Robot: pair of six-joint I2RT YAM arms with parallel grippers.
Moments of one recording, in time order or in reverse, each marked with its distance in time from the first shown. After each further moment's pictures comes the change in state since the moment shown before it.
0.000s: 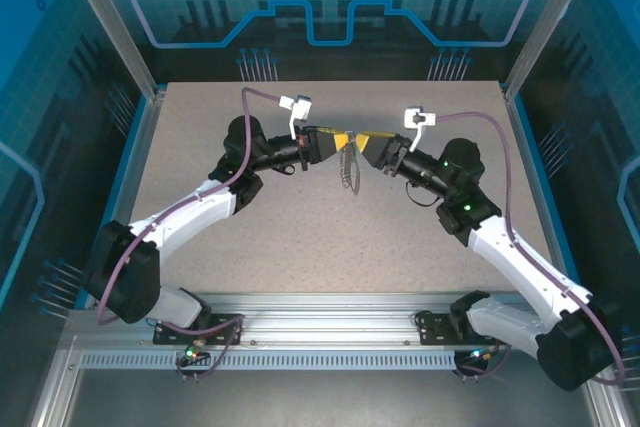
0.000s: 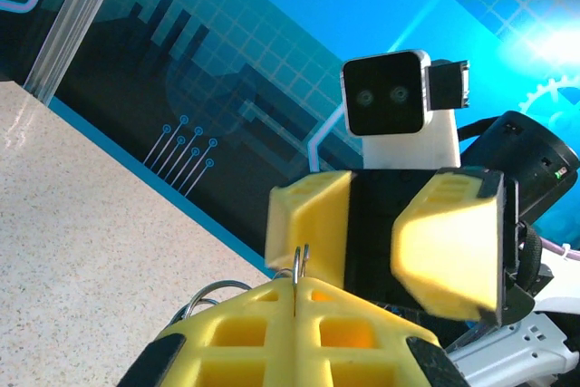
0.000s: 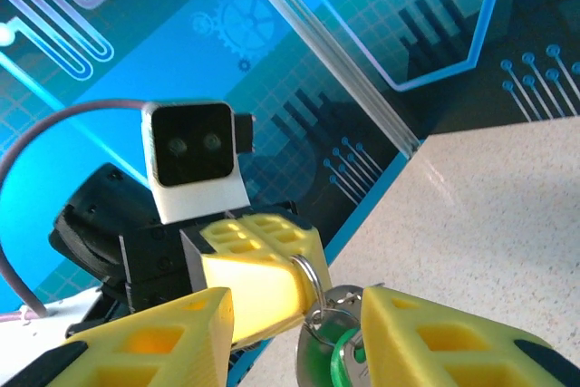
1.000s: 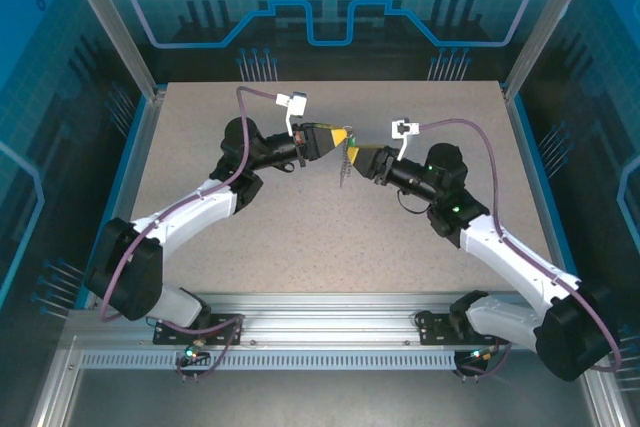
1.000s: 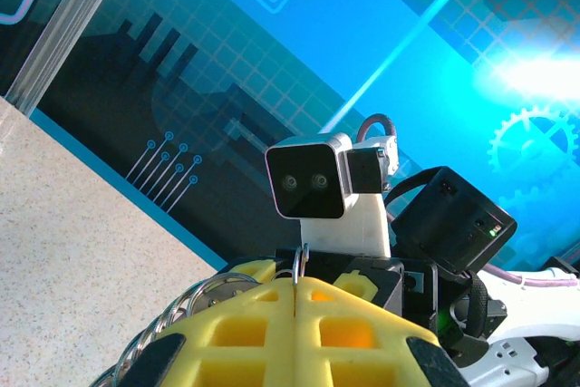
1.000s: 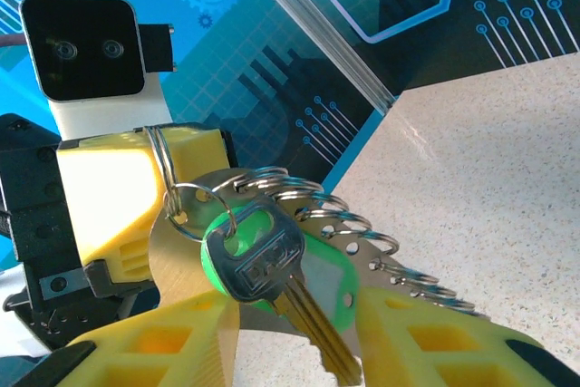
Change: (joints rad) left arm 0.012 0.017 -0.012 0.112 0.000 -0.105; right arm 0.050 0.066 -0.054 -0.008 0.029 -0.032
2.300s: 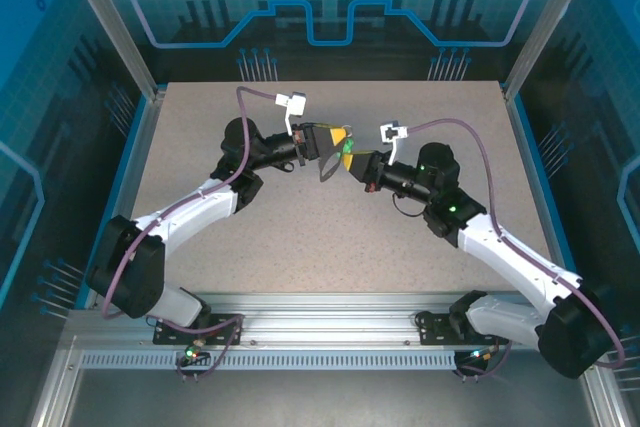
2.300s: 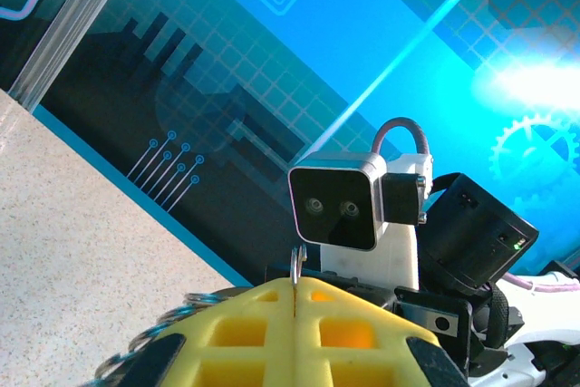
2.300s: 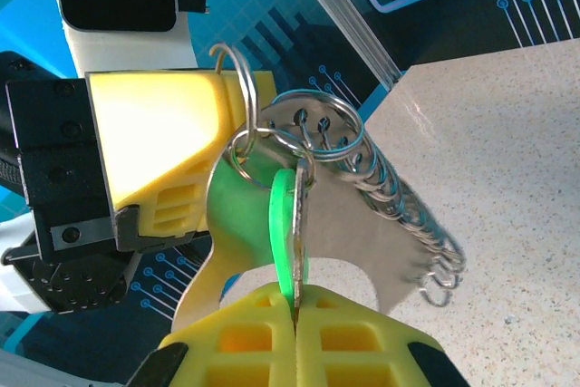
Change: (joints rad) left arm 0.007 0.013 -0.007 0.023 0.000 -0.026; right arm 0.058 0.012 0.038 -0.088 0.000 -0.092
